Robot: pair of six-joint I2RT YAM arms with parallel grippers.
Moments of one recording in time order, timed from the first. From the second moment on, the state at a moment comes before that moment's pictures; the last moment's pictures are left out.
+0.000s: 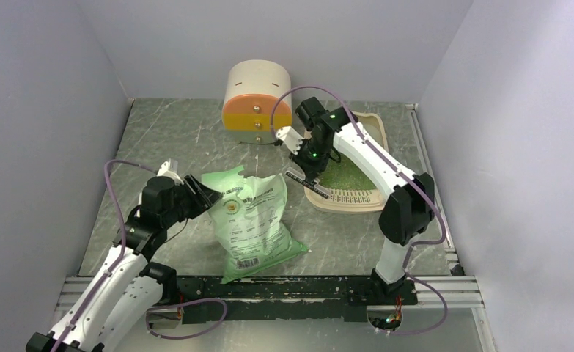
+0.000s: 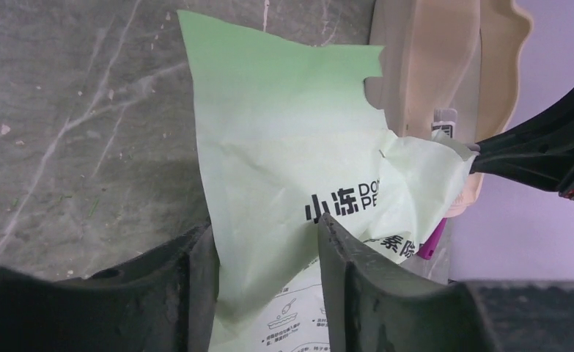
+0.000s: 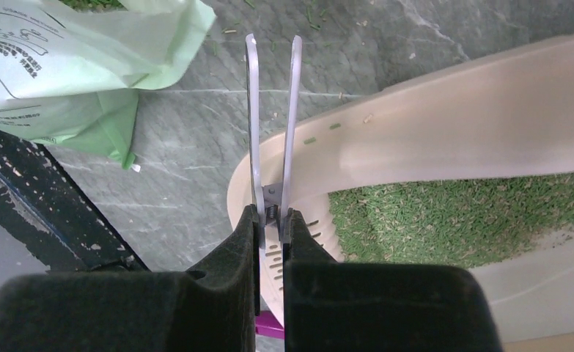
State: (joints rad) left arm -0.34 0.64 0.53 -0.39 0.11 -0.87; right arm 0.56 1.79 1.72 -1.22 -0.23 -0.62
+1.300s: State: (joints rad) left arm -0.34 0.98 0.77 -0.04 0.37 -0.54; right arm 0.40 1.22 1.16 -0.80 -0.29 0.18
